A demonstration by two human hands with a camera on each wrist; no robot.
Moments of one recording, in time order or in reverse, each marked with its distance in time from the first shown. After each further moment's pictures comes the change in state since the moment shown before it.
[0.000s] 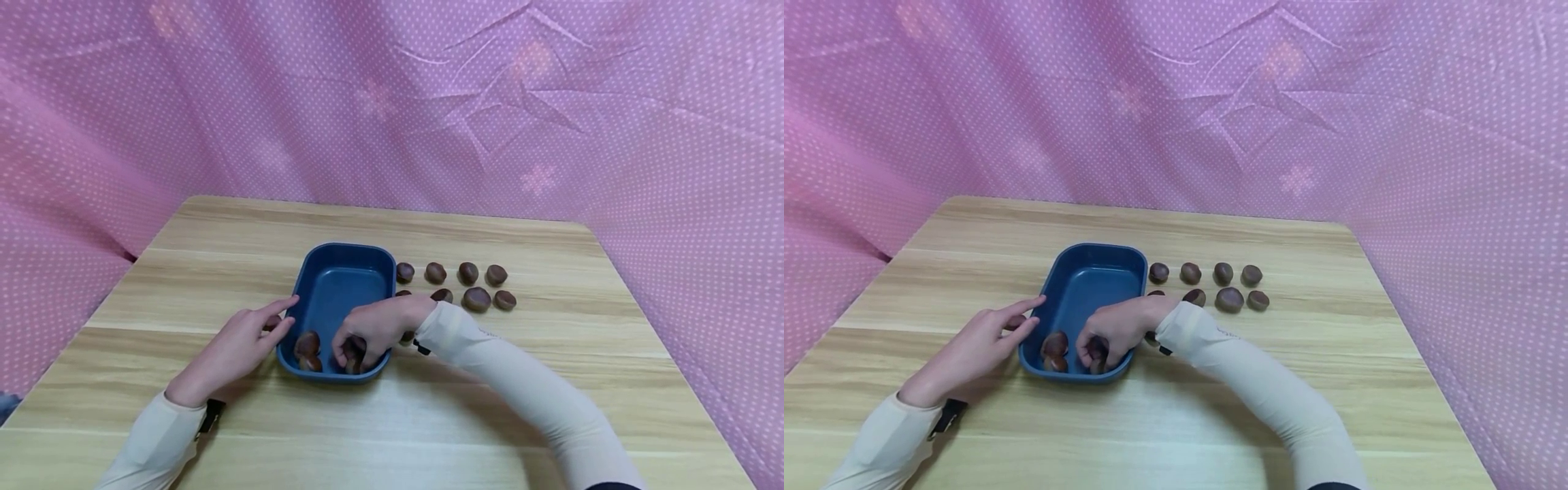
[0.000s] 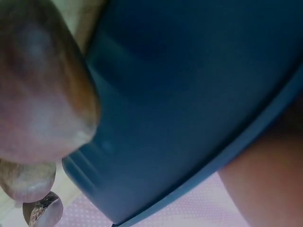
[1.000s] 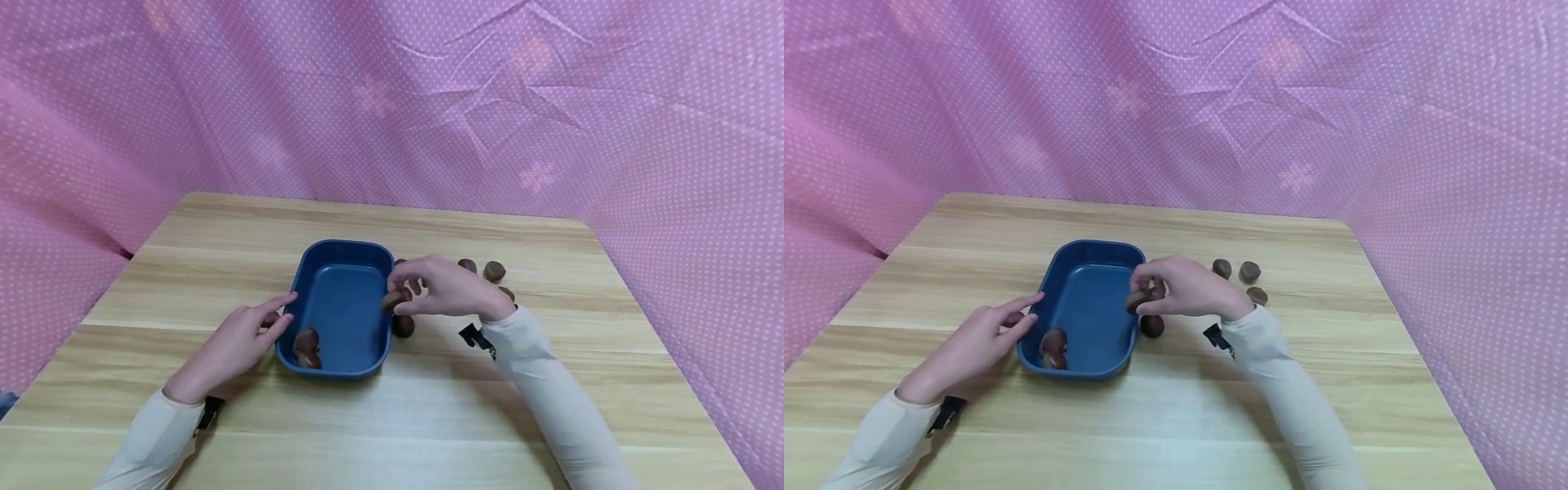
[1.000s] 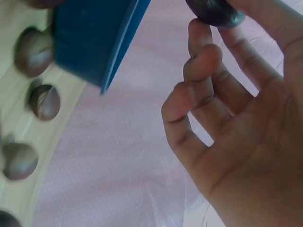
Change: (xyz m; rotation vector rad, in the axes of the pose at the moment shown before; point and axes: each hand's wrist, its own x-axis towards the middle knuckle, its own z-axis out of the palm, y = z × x) left_hand 0.001 0.001 0.000 0.002 -0.005 -0.011; right_hand -0.108 0.006 0.000 -0.011 0.704 0.119
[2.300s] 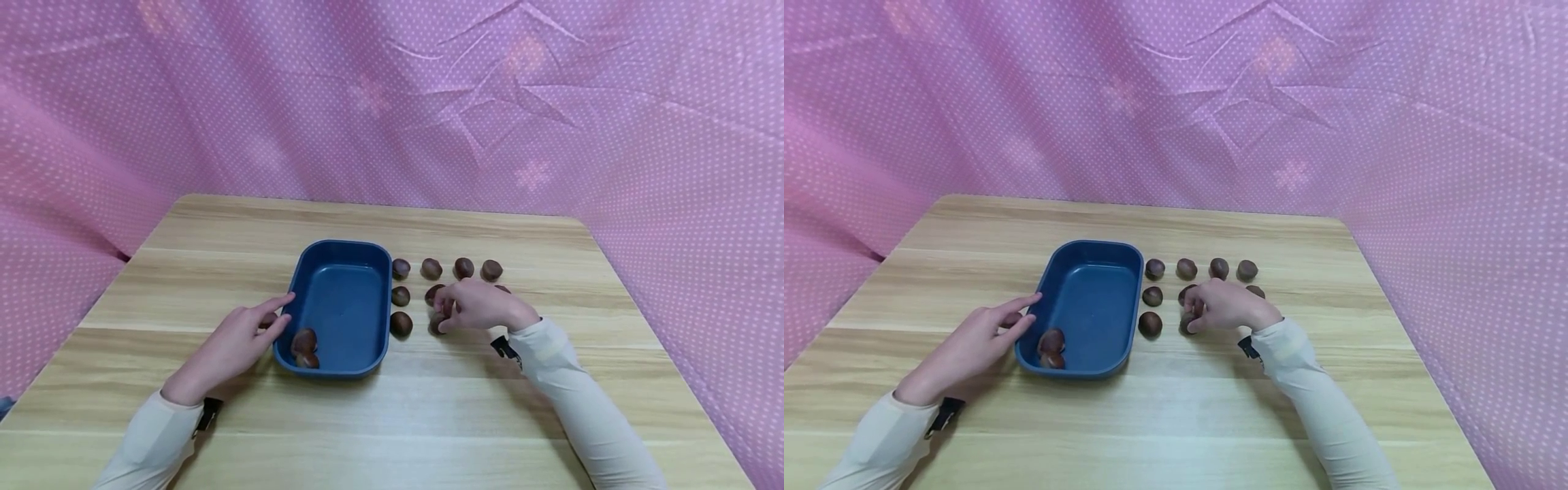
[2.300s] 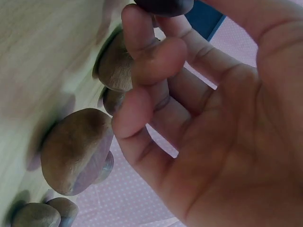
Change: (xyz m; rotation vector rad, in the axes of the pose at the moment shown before) left_hand 0.001 0.001 -0.003 0.000 -0.004 0.018; right_hand -0.056 0.047 0.012 -0.102 -0.156 0.365
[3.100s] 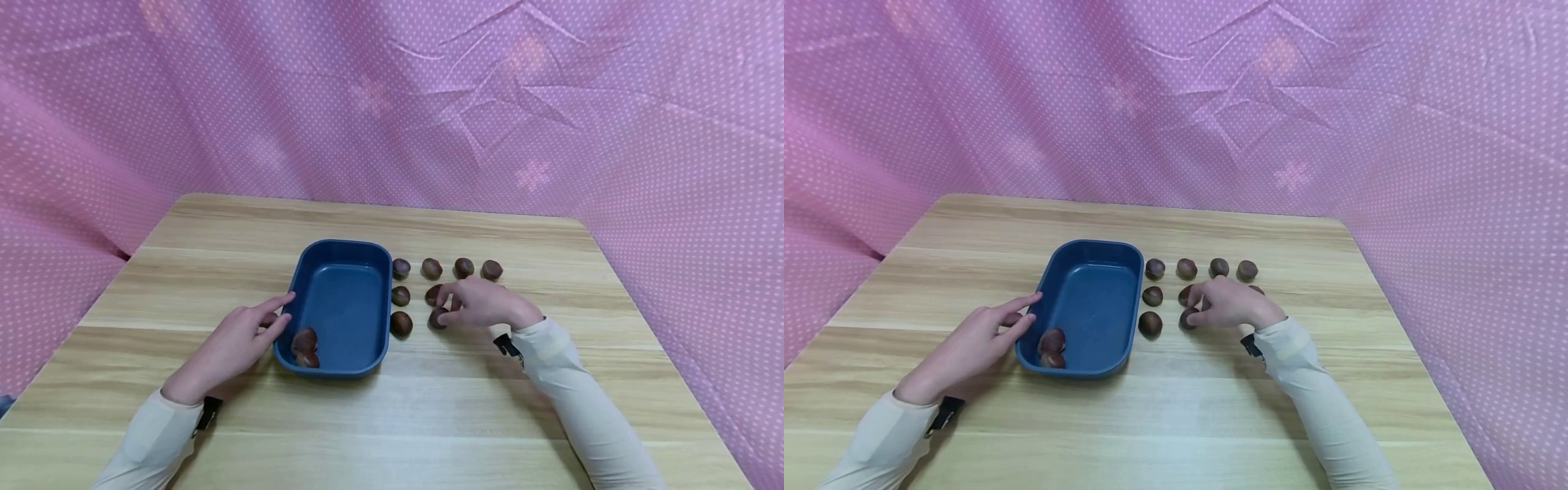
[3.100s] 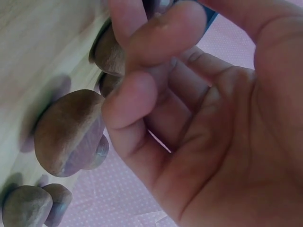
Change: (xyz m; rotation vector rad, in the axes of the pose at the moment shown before) left_hand -0.001 -0.001 0.002 0.010 0.015 0.023; right_hand -0.001 -0.002 -0.002 0.042 -0.018 0.110
